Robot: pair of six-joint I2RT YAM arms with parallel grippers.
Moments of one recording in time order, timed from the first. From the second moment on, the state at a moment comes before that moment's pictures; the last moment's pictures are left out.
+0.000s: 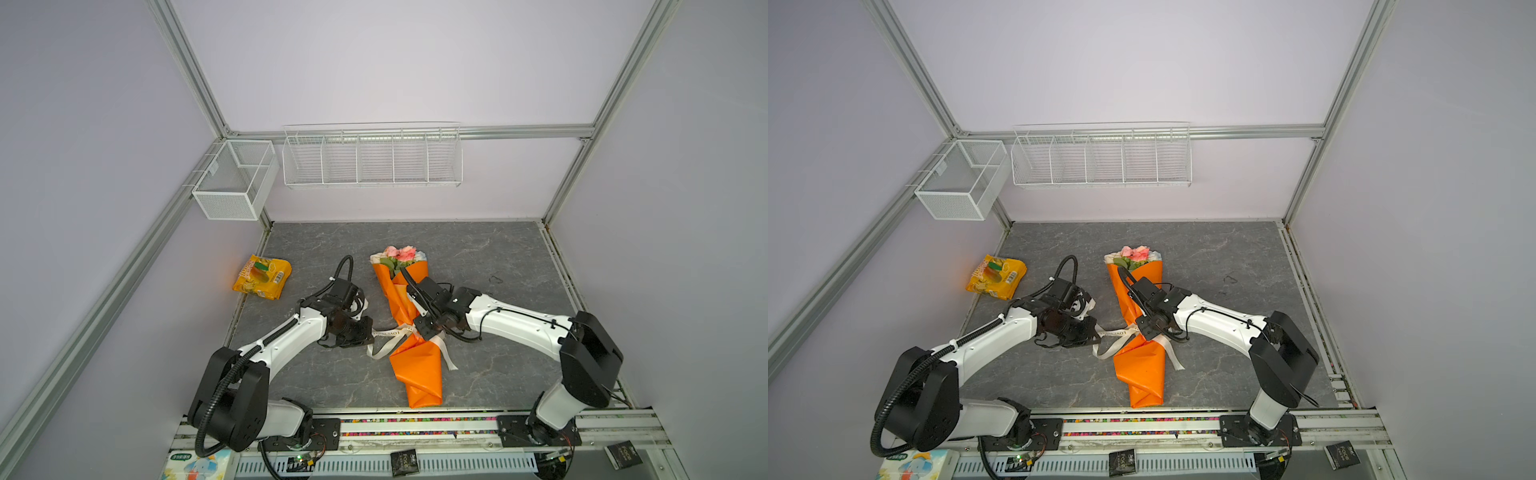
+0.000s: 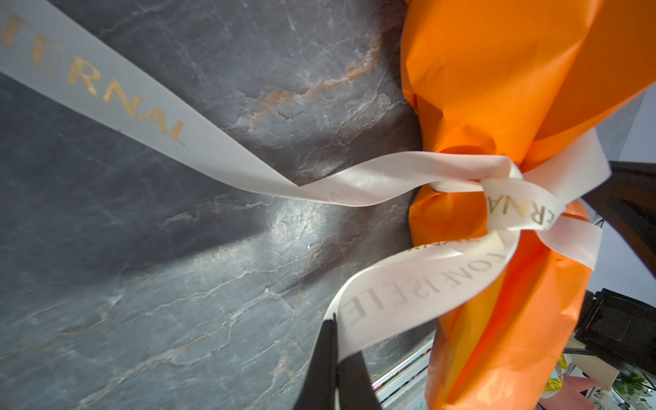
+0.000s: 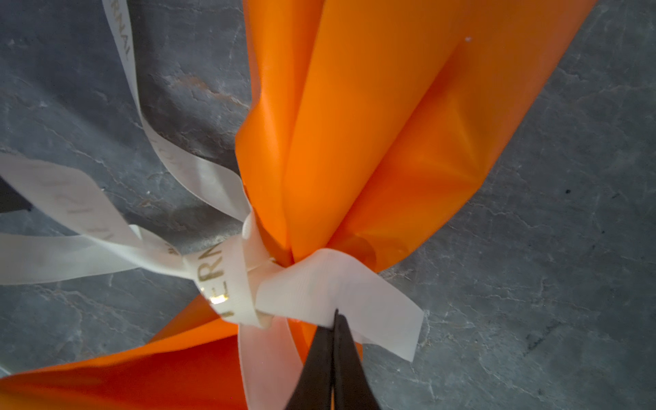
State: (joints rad) left arm -0.47 1.38 0.80 -0.68 0.46 -0.44; right arm 0.90 1.66 1.19 -0.71 0.10 0.26
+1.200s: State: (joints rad) left arm -0.47 1.41 0.77 -0.68 0.43 -0.47; right arm 0.81 1.67 1.18 -0.77 -0.06 0.23
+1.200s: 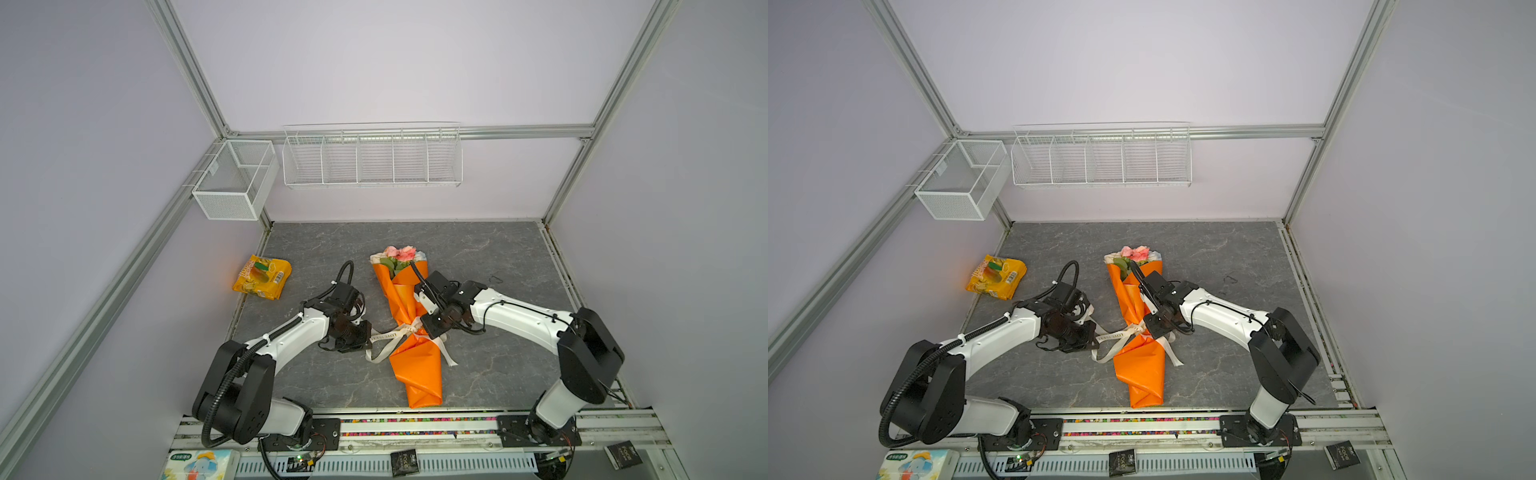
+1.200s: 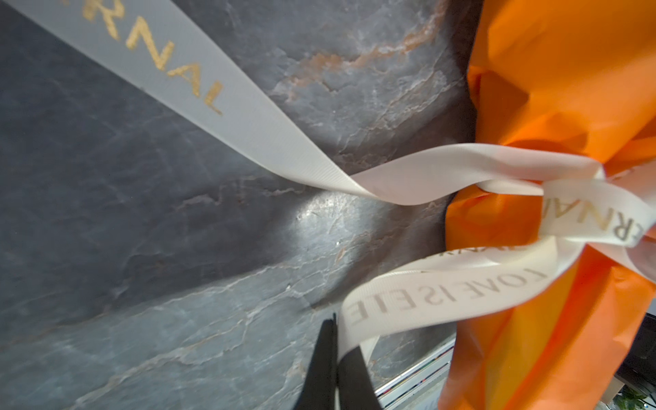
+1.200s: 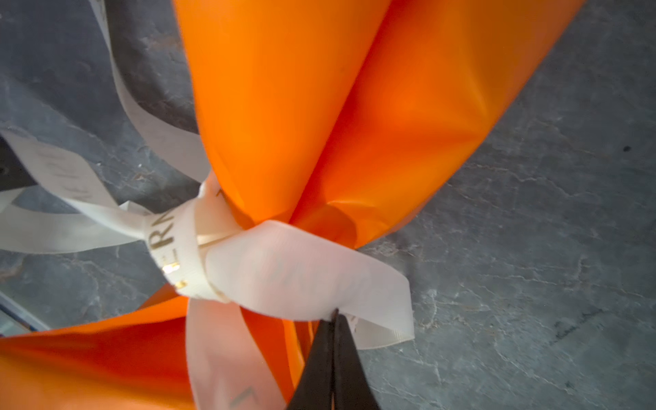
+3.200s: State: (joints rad) left arm -0.47 1.41 0.77 -0.68 0.42 -0.47; right arm 0.84 1.69 1.13 -0.60 0.01 -0.02
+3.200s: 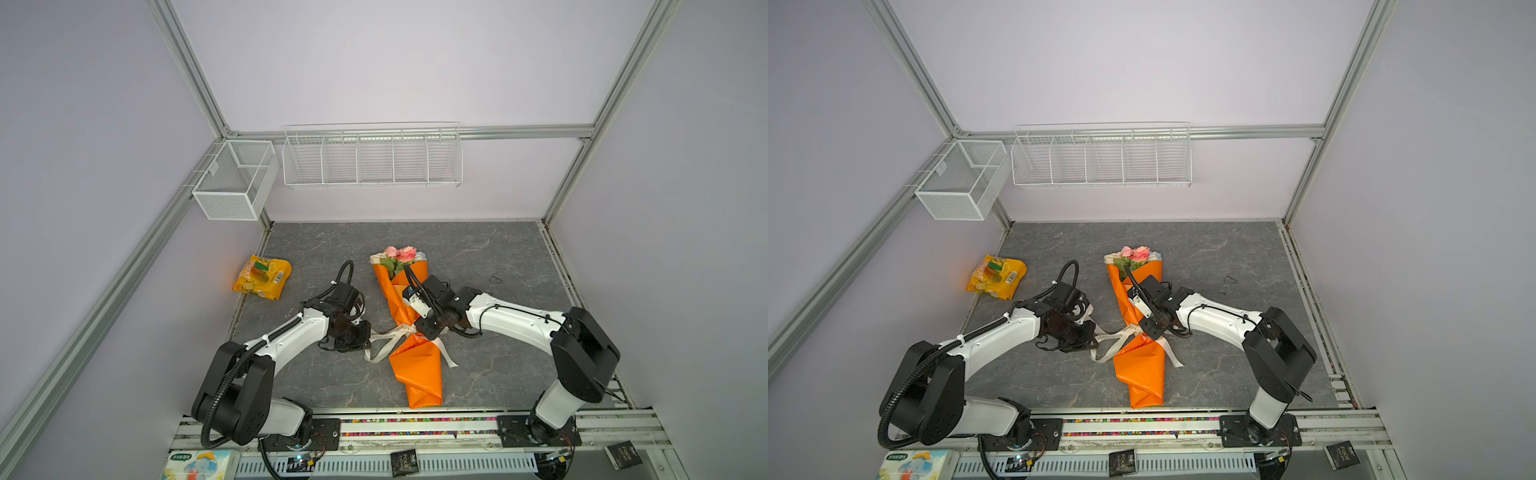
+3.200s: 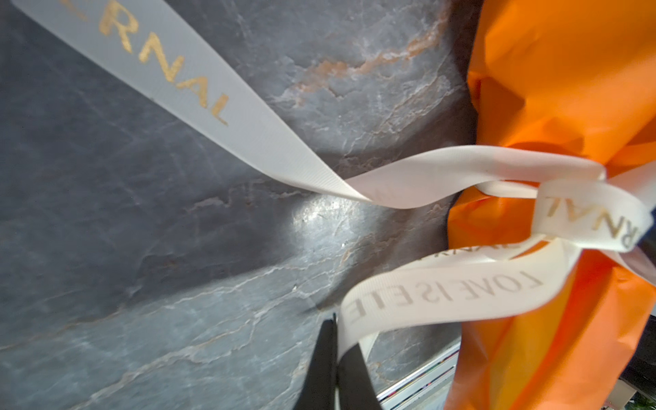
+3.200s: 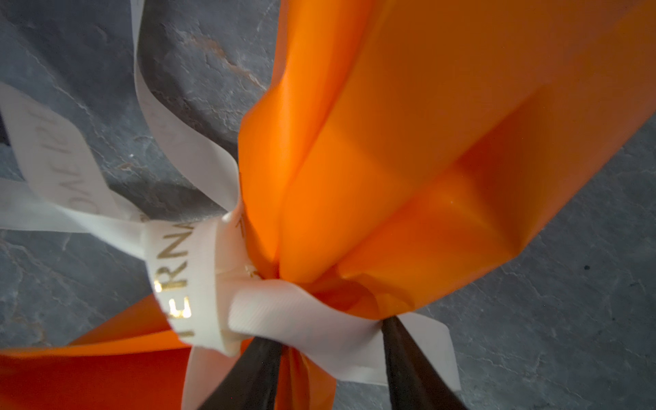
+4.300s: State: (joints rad) left arm -0.47 1.41 0.74 -0.66 0.42 -0.51; right arm 0.75 1.71 1.15 -0.76 0.11 0.10
